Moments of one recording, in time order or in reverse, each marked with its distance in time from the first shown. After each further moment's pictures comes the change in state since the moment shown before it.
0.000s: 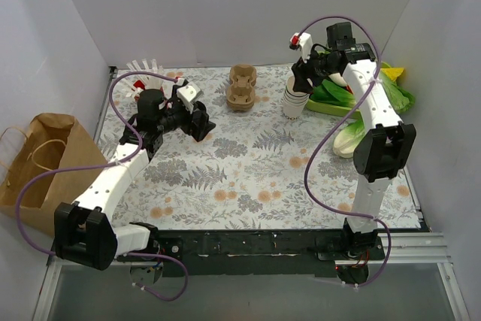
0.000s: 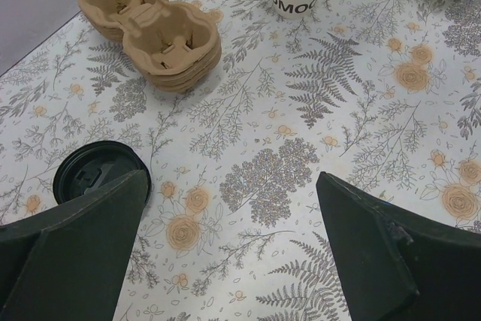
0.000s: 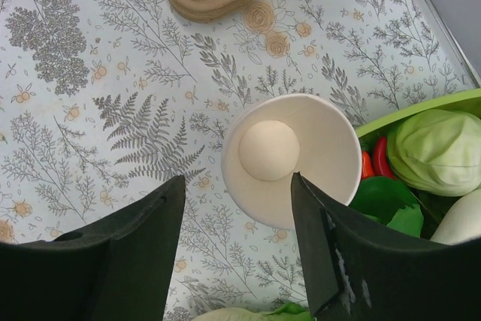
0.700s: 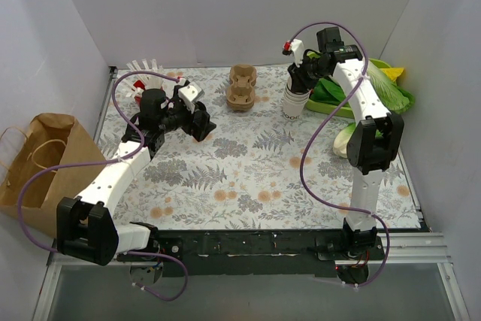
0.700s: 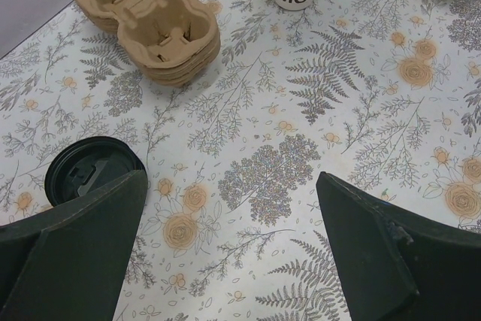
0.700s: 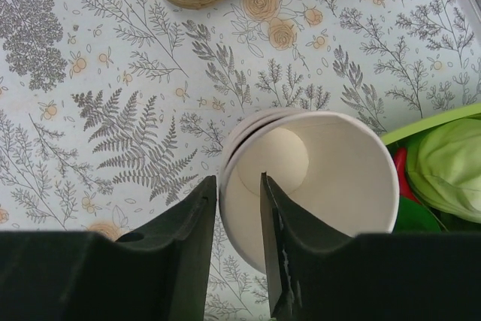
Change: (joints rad) left arm 0.000 0.036 0.000 0.009 0.000 -0.001; right arm 0.018 0.121 0.037 0.003 0.027 -0.018
